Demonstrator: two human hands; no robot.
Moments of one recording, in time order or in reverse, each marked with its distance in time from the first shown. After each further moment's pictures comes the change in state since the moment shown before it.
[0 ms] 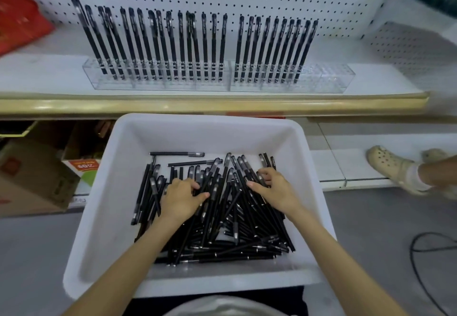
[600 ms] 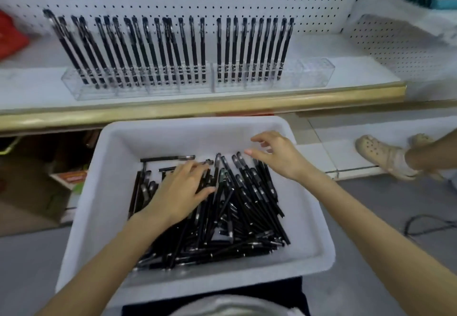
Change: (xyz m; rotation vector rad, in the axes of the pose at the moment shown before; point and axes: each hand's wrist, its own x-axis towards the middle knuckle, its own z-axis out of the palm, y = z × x) left_hand -0.020 0.040 -0.038 0.432 0.020 0.523; right_hand 0.007 -0.052 -0.068 -0.262 0.051 -0.315
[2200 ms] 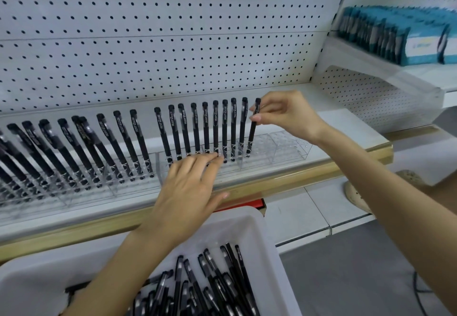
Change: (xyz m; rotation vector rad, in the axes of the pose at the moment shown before) left_hand 0.194 0.058 -0.085 0.250 0.420 0.293; right_hand 0.172 0.034 -0.189 0.423 0.210 -0.180
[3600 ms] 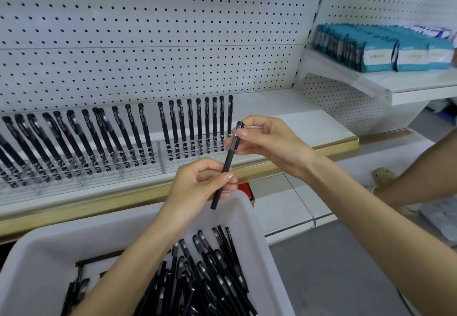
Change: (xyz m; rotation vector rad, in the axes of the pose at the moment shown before) left_hand -0.035 0.058 -0.059 -1.585 -0.053 -0.530; right_hand -0.097 -0.052 0.034 0.554 -0.155 0.104
